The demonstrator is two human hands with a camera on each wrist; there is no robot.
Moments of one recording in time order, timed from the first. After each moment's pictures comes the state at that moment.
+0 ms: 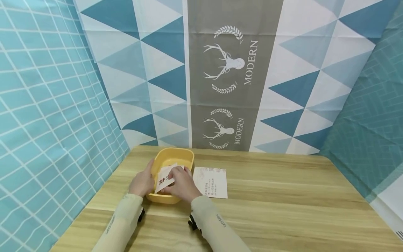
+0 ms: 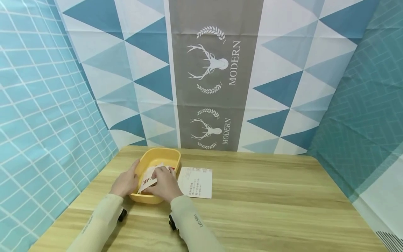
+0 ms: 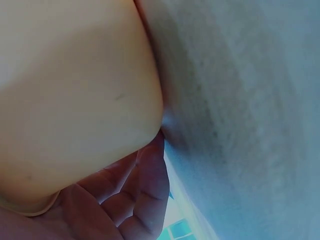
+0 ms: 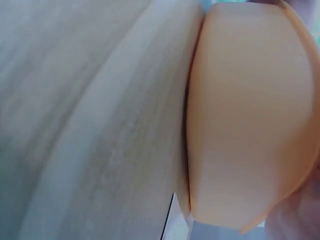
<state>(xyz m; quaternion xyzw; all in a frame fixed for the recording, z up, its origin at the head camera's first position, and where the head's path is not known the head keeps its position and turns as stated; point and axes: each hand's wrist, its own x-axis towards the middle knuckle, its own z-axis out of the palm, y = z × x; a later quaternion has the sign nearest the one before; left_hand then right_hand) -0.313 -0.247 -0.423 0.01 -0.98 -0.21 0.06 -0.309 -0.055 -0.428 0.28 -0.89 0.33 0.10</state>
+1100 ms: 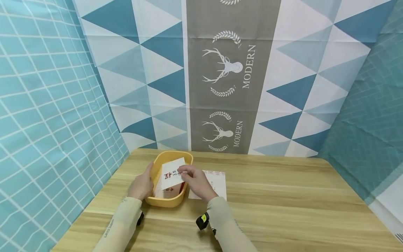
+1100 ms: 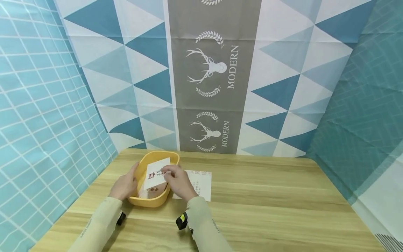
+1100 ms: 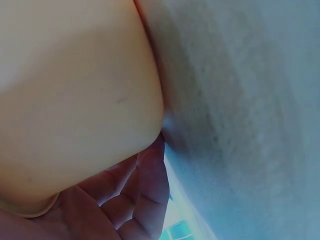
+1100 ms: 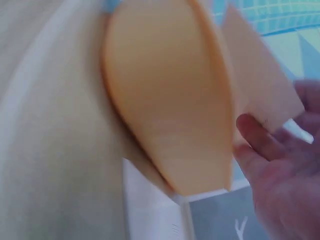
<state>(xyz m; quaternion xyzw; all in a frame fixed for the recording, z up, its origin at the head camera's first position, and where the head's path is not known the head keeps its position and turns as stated) -0.312 -0.243 -0.424 0.02 -0.98 -0.21 0.06 -0.311 -0.001 -0.413 0.23 -0.77 0.60 -0.01</state>
